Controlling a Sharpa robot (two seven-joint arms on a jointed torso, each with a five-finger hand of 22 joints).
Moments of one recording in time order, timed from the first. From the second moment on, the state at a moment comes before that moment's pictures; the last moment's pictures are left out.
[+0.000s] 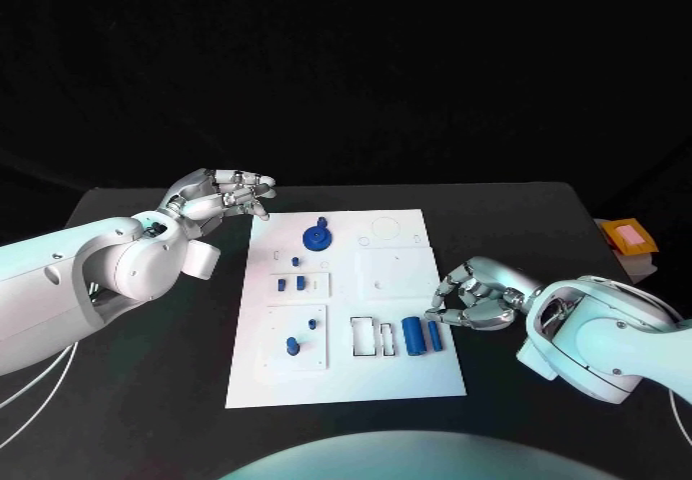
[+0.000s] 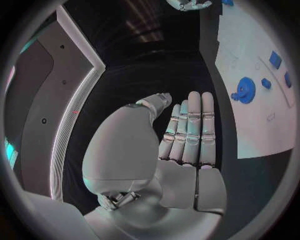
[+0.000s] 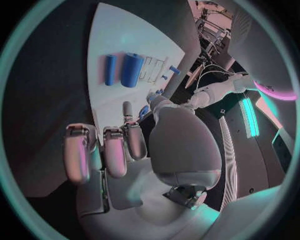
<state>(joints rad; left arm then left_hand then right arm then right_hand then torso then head) 1.22 -0.90 -0.06 1.46 -0.11 -0.12 0.31 1.41 -0.19 0.45 0.11 0.32 0.91 0.21 0.20 0.30 0.96 0.14 0.44 0.07 1.02 0.07 0.88 0.26 0.17 0.85 0.16 0.73 0.63 1.12 -1.25 -0.19 2.03 -1.17 -0.42 -0.32 1.21 -0.19 0.24 0.29 0.26 0.97 0.11 0.29 0.46 1.43 0.03 1.39 1.31 1.46 -0.03 1.53 1.31 0.03 1.47 0.08 1.46 1.31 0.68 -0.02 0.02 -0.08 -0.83</state>
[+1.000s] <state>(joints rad) 1.22 -0.91 -0.06 1.46 -0.10 -0.12 0.31 1.41 -0.19 0.45 0.11 0.32 0.91 0.21 0.20 0.30 0.96 0.14 0.44 0.07 1.02 0.07 0.88 0.26 0.17 0.85 0.16 0.73 0.63 1.04 -1.13 -0.19 1.98 -1.32 -0.40 -0.45 1.16 -0.18 0.13 0.29 0.22 0.96 0.11 0.30 0.48 1.43 0.03 1.39 1.31 1.46 -0.03 1.53 1.31 0.03 1.46 0.07 1.46 1.31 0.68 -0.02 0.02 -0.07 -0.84</state>
